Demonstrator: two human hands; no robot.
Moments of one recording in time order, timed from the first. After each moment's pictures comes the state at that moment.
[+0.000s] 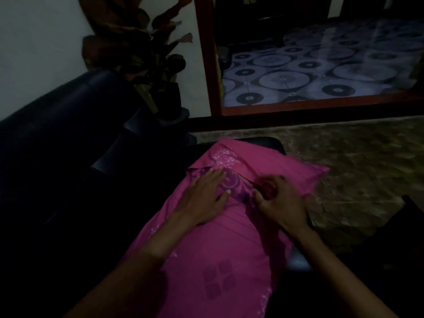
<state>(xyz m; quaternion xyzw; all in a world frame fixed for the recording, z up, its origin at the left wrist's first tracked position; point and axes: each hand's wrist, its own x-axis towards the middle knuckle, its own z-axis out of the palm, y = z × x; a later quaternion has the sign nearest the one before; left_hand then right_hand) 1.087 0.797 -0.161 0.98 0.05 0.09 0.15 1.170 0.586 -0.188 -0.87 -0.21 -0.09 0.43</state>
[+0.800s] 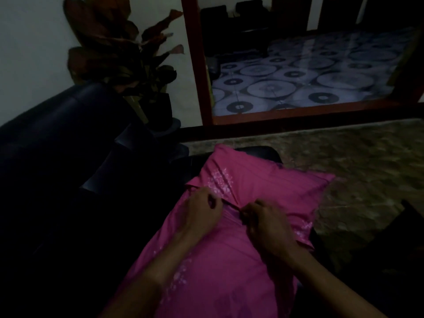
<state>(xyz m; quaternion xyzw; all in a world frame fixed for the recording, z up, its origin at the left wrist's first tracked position) 1.105 0.818 -0.188 0.93 0.12 0.24 0.26 1.149 0.620 -0.200 -0.89 -0.30 -0.07 0.33</state>
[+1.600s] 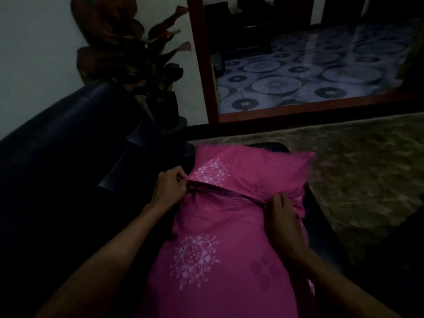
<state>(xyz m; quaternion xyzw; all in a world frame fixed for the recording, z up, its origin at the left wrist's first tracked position) 1.103 0.947 -0.153 0.92 0.18 0.20 0.27 1.145 0.641 -0.235 -0.91 -0.17 -0.12 0.35</state>
